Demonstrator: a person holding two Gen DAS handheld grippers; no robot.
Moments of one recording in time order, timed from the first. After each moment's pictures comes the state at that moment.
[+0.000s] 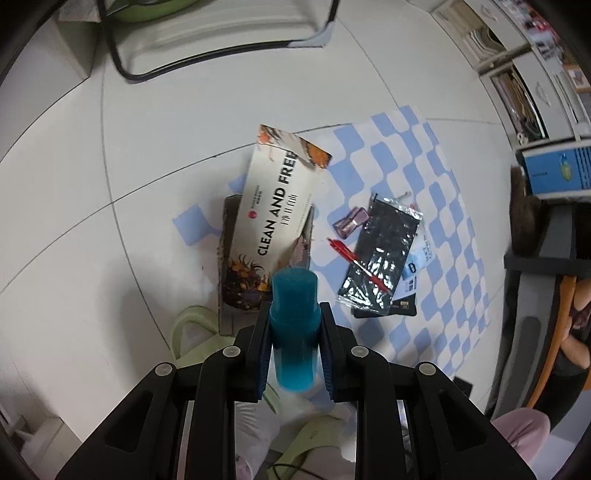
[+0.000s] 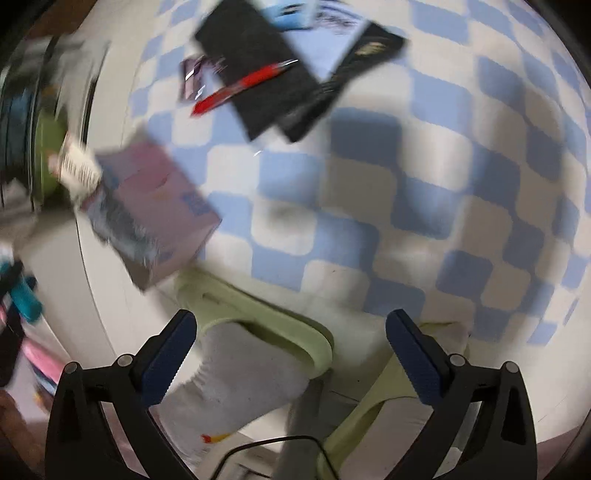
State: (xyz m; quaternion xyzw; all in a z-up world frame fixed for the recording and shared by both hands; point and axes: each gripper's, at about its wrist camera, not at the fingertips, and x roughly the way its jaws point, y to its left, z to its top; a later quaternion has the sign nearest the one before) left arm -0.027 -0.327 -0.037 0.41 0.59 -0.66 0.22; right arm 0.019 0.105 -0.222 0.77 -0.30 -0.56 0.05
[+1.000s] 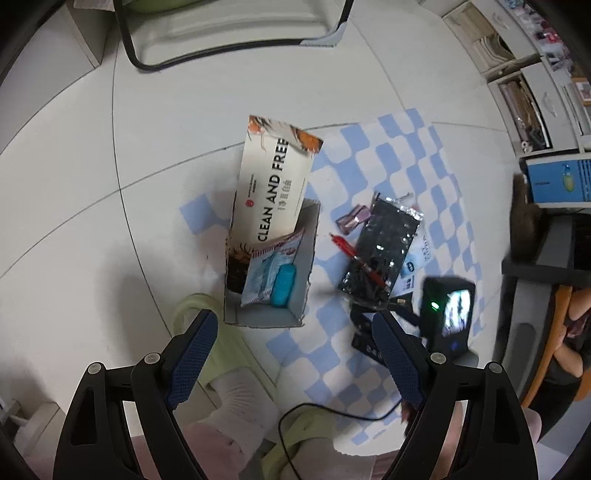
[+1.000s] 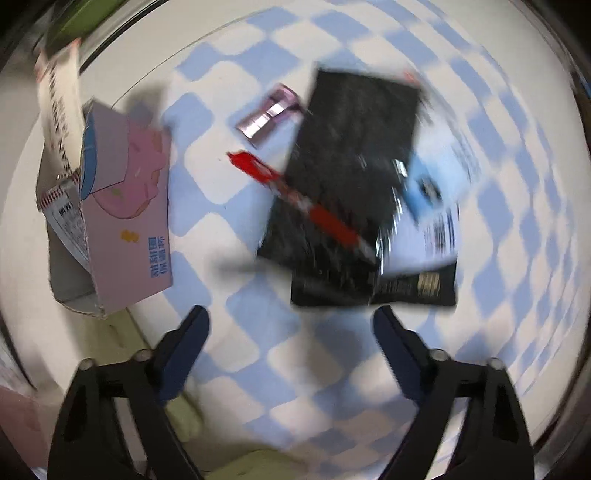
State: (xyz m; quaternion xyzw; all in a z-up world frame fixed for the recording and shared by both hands) left arm -0.005 -0.334 -0.029 0.49 0.54 -0.68 0.07; right arm -0.099 0.010 -0.235 0.72 0.12 -0.65 0.22
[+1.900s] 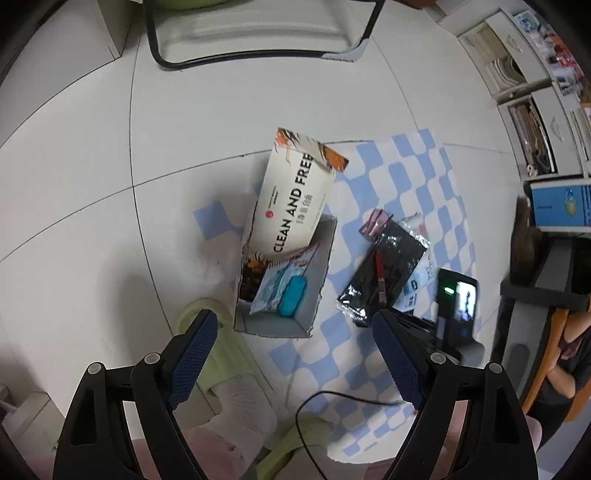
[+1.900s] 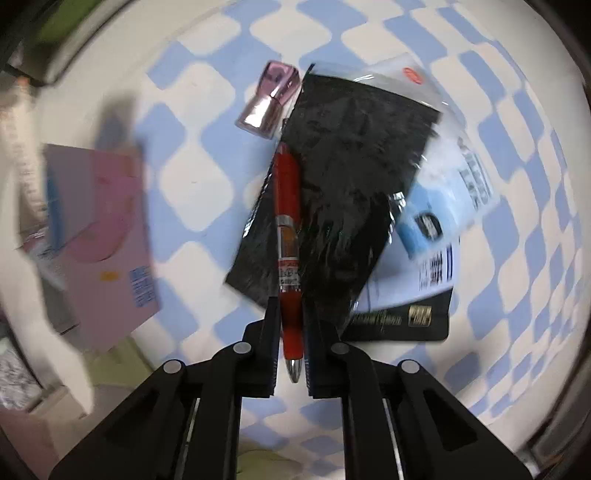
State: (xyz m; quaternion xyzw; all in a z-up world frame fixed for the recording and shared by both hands) left arm 0.009 -0.339 -0.034 0.50 0.54 -0.67 0.07; right arm -0.128 0.029 -0.253 0.75 0.07 -0.62 0.21
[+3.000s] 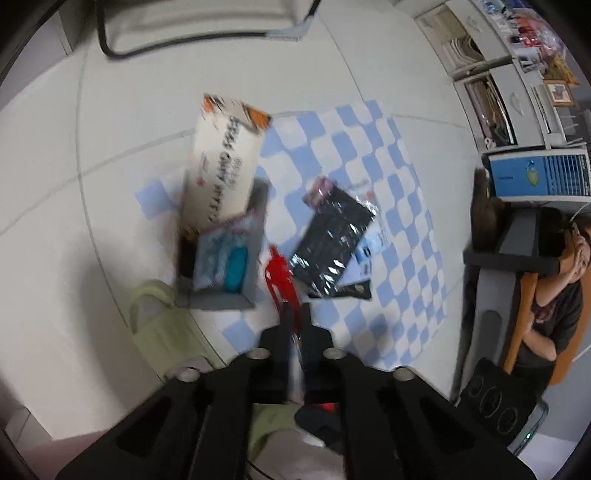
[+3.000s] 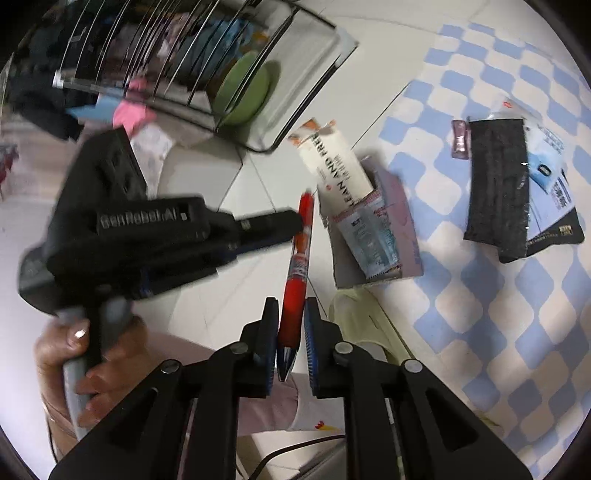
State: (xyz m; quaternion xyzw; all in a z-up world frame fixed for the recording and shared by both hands) left arm 0.016 -0.320 -0.040 0.50 0.52 -0.69 -0.08; right arm -0.019 0.026 -0.082 0.61 -0.27 -0.63 0.39
